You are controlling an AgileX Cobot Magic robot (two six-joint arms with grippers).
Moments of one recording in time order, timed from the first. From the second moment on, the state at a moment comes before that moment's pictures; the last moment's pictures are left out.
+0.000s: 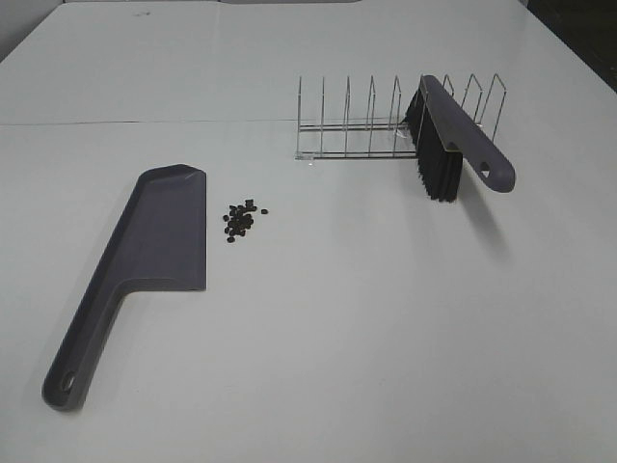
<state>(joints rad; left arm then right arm) 0.04 0.00 -0.51 0.14 1.06 -0.19 -0.06 0.00 -0.51 0.14 1.07 -0.11</state>
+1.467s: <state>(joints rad) 0.04 0.00 -0.51 0.14 1.06 -0.19 -0.06 0.00 -0.51 0.14 1.07 -0.11</state>
